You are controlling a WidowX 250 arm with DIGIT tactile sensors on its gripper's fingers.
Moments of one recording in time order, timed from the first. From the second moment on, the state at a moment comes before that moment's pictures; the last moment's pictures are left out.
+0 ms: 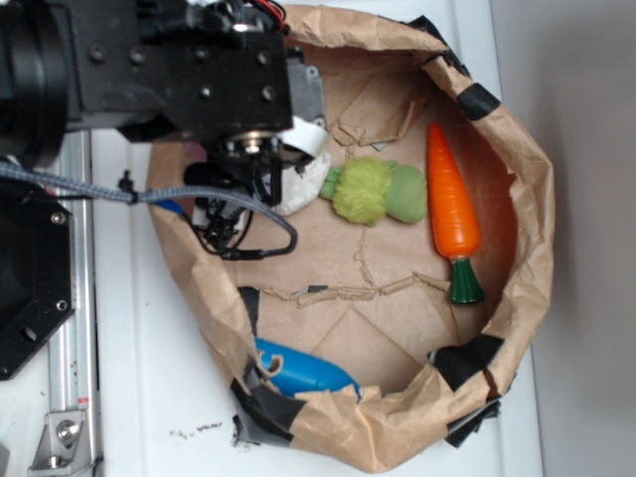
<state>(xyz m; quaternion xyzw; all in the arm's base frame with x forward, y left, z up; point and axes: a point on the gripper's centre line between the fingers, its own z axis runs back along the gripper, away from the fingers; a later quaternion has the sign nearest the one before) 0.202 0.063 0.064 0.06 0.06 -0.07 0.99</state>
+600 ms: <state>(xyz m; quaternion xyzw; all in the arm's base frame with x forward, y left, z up) 0.217 0.078 0.029 0.10 0.04 -0.03 0.99</state>
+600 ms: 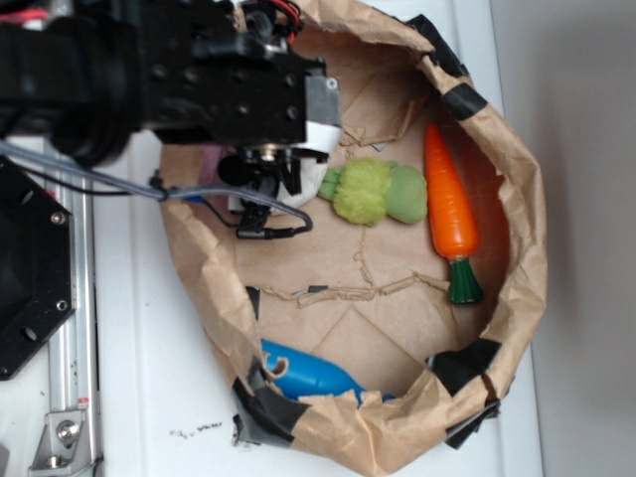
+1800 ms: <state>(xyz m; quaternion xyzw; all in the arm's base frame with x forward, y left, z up) 0.226 0.055 0.023 -0.06 0.05 0.00 1.00</state>
